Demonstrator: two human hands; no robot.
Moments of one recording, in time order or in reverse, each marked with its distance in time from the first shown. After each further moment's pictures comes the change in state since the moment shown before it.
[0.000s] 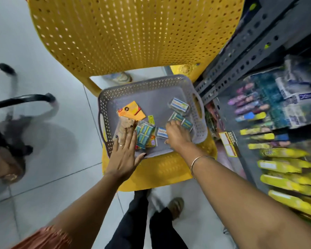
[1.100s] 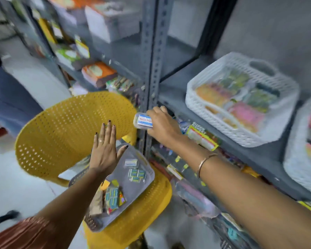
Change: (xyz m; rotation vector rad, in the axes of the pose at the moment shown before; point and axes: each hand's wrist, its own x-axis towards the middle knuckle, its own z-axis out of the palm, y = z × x) left_hand 0.108 0.113 -0.262 0.010 0.320 0.391; right_hand -0.205 0.060 -0.269 0.181 0.727 0.196
